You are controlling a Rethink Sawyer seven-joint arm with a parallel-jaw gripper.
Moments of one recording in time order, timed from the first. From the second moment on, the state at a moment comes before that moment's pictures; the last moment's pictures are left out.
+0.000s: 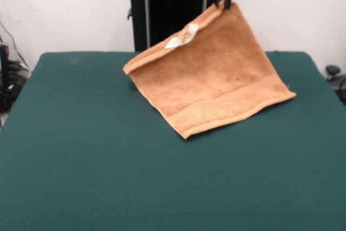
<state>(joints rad) 0.19 -0.89 -0.32 2.16 0.17 0.52 1.93</state>
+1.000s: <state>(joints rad) -0.02 -1.01 -0.23 2.45 0.10 0.19 1.93</state>
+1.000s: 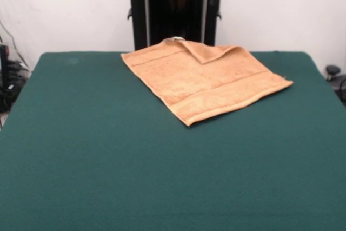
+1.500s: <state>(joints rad) -0.04 -1.00 -0.17 2.48 0.09 0.16 1.93</state>
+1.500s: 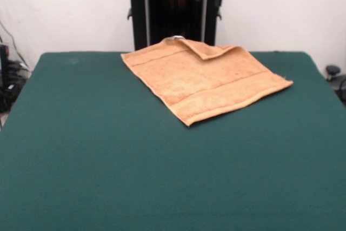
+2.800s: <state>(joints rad) 0.12 -1.02 -0.20 2.33 0.05 0.24 1.93</state>
